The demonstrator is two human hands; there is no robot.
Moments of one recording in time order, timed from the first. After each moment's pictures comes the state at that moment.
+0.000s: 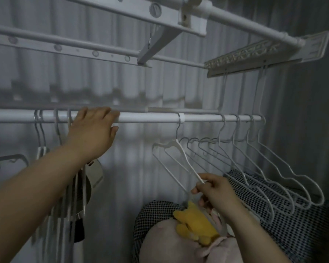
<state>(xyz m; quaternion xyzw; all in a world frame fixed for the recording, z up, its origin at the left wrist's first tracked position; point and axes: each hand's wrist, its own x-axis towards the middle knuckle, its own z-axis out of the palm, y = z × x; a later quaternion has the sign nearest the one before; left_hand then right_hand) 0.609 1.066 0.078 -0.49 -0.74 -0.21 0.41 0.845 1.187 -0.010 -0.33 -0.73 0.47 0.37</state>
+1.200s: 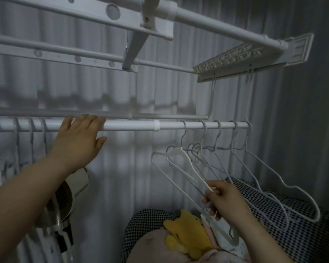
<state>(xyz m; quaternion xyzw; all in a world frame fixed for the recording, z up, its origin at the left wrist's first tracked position) 0.628 1.113 0.069 -0.47 -0.74 -0.20 0.44 0.902 1.260 -0.011 -0.34 -0.75 0.42 0.37</state>
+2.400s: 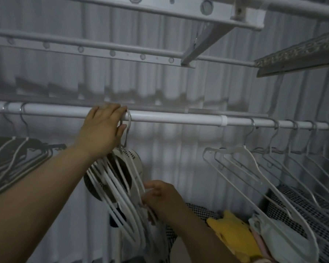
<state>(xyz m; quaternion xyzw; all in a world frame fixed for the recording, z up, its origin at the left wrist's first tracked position) 0.560 1.015 0.067 -0.43 -0.77 -0.19 0.43 0.719 1.108 -0.021 -0.13 -0.85 0.48 0.19</state>
